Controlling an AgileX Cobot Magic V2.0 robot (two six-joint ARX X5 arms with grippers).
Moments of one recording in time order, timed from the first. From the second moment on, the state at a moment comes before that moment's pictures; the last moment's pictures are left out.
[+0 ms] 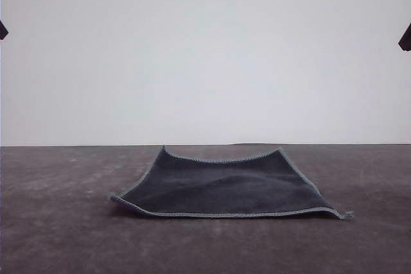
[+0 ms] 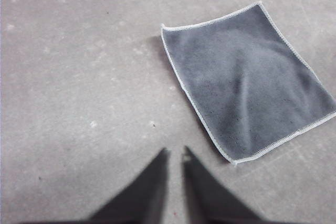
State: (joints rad) left_arx -0.28 0.66 0.70 -0.60 0.21 0.04; right_arx 0.24 0.63 0.58 -0.46 -0.24 0.02
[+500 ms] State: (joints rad) left_arx -0.28 0.66 0.70 -0.60 0.21 -0.17; right_arx 0.24 0.63 0.58 -0.47 -0.24 0.10
